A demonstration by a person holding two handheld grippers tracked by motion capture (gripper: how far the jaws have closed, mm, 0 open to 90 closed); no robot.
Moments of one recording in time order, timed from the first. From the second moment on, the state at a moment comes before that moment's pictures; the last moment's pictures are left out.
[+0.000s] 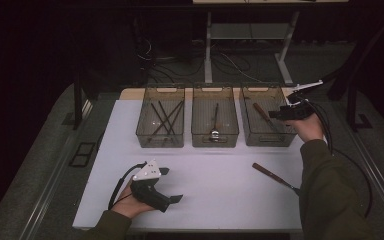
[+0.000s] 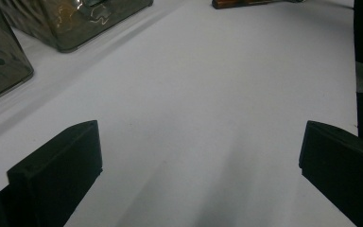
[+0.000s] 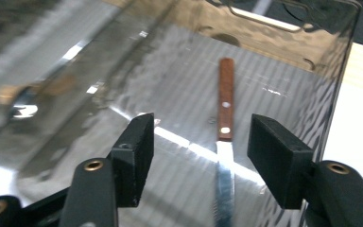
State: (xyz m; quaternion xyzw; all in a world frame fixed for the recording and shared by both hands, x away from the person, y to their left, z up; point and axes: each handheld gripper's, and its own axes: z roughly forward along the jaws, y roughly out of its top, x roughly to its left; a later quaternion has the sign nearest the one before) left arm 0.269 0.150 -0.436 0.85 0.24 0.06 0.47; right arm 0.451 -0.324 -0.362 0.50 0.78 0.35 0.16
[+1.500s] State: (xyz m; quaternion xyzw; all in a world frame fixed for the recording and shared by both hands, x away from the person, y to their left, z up) left arm 0.269 0.154 -0.439 0.85 0.24 0.07 0.47; right arm 0.300 -0.323 -0.395 0.37 0.83 0.40 0.11
